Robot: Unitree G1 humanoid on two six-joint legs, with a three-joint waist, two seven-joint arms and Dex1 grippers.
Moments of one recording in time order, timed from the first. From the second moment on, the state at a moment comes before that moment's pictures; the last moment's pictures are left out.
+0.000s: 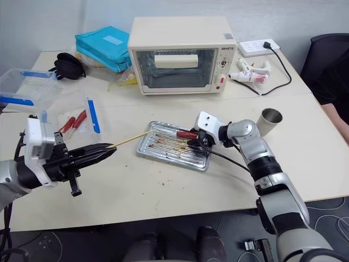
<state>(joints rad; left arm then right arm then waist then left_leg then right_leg) 0.00 0.88 0.52 -0.69 -0.94 0.75 -0.69 -0.87 -0.46 0.27 0.63 -0.01 0.00 1.07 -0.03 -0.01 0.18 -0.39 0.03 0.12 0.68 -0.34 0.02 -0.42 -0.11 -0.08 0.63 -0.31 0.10</state>
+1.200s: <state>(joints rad) -0.15 1.07 0.42 -0.50 -1.09 0.86 -1.03 -0.75 -0.84 0.12 0.00 0.55 0.51 1.54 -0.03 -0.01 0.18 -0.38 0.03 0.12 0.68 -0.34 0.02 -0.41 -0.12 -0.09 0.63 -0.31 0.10</state>
